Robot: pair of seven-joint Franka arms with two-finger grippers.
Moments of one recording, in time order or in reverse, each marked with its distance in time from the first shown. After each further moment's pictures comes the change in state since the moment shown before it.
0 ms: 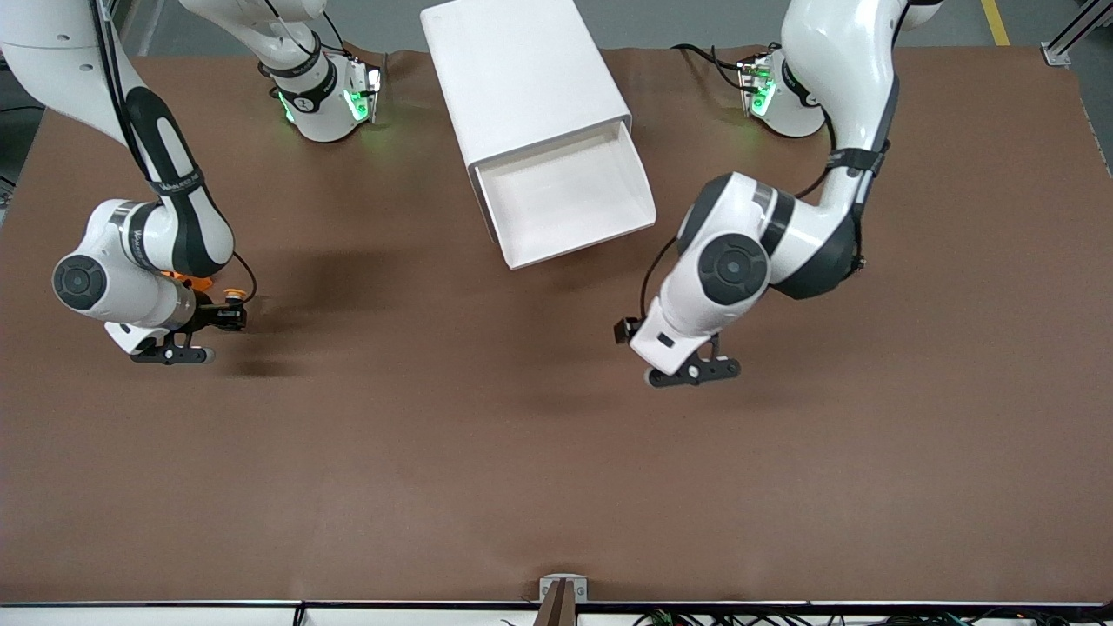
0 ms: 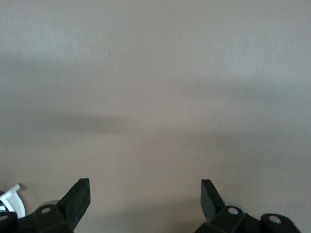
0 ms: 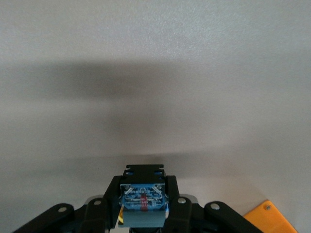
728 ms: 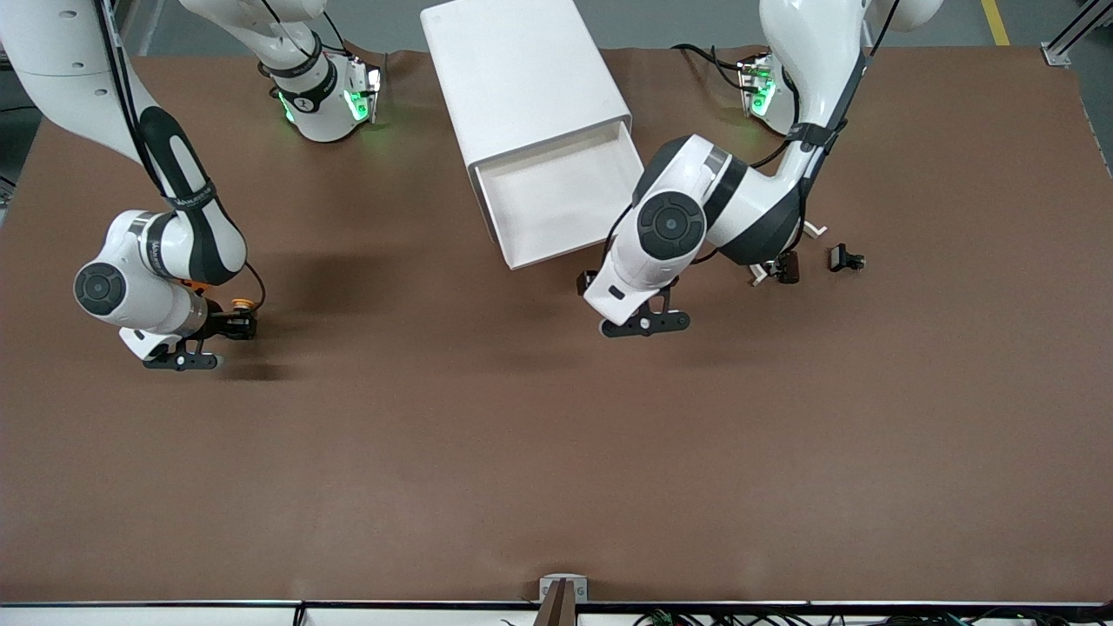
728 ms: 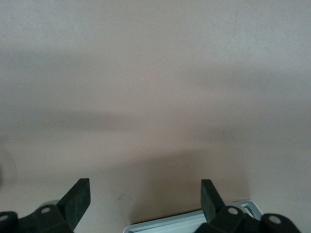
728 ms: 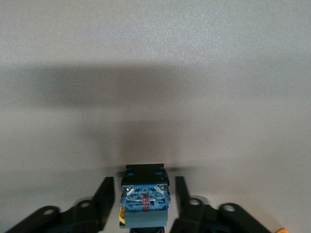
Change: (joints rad) left arm -0.012 -0.049 -0.110 -0.083 0.000 0.001 -0.081; right arm -0.001 0.054 0.003 0.001 0.000 0.084 0.001
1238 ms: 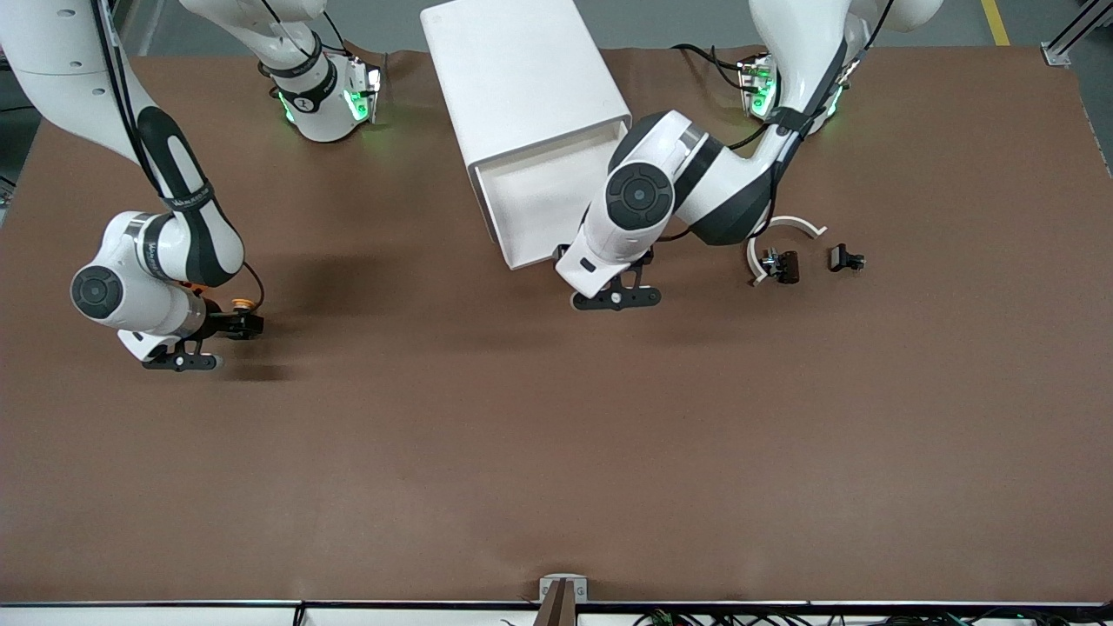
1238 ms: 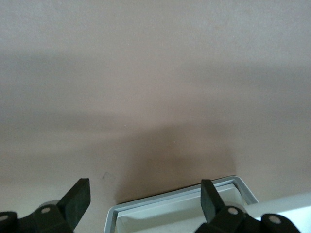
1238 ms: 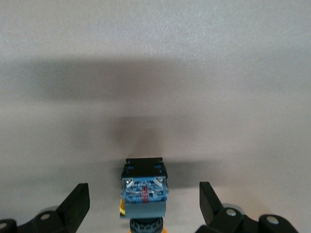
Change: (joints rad) left arm -0.004 -0.017 -0.078 -0.025 0.000 0.001 -0.052; right arm -0.001 -0.013 0.000 0.035 0.000 -0.084 0.001
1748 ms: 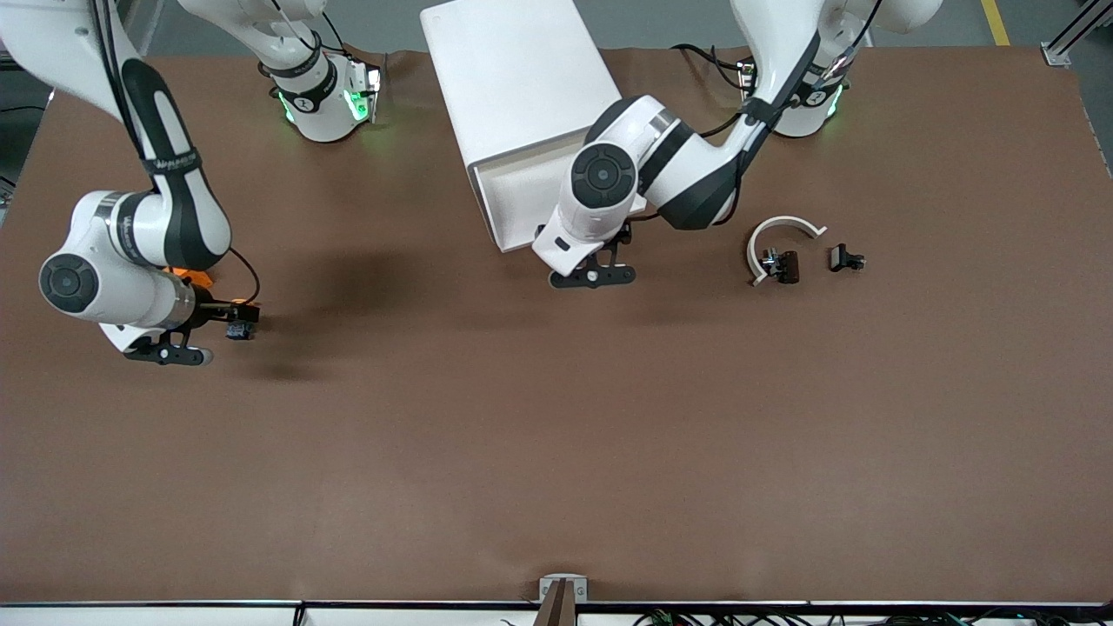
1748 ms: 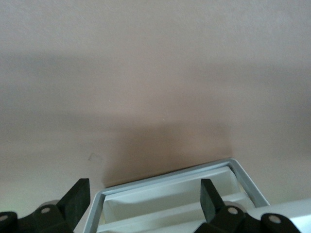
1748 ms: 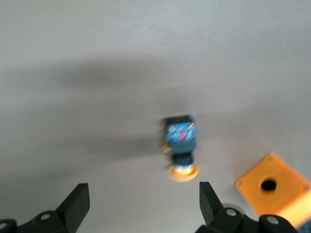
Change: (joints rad) left arm -0.052 0.001 -0.029 -0.018 0.000 0.002 -0.065; right arm 0.087 -0.177 0.025 0.032 0.000 -0.261 0.203
